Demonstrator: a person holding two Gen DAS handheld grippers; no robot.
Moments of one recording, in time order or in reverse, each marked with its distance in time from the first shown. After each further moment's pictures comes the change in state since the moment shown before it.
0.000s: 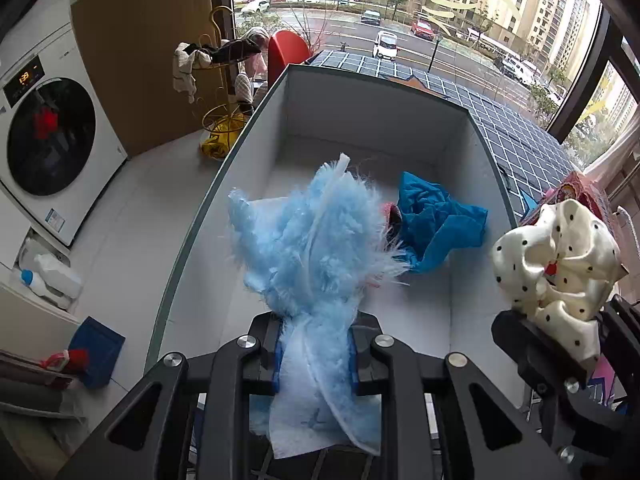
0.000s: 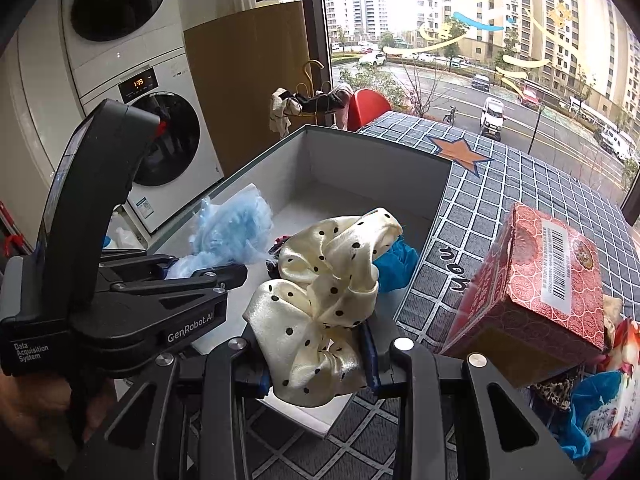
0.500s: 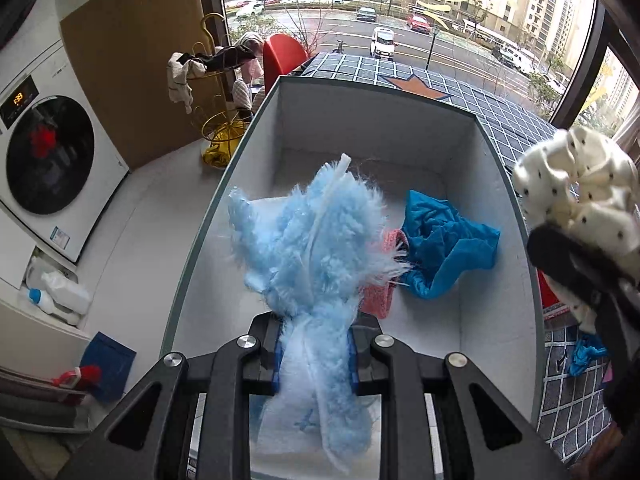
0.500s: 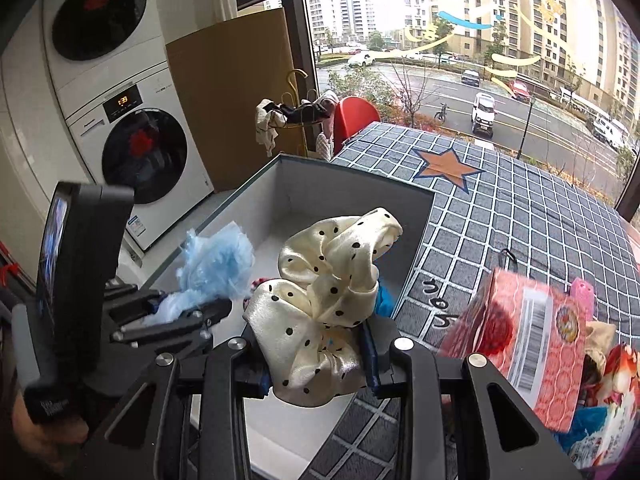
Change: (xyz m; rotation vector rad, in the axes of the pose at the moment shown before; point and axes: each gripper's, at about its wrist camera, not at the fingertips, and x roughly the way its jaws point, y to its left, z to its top) left arm 0.012 -0.009 0.019 0.053 0.001 0.031; right arm 0.009 -0.025 0.046 0.051 -0.009 -0.014
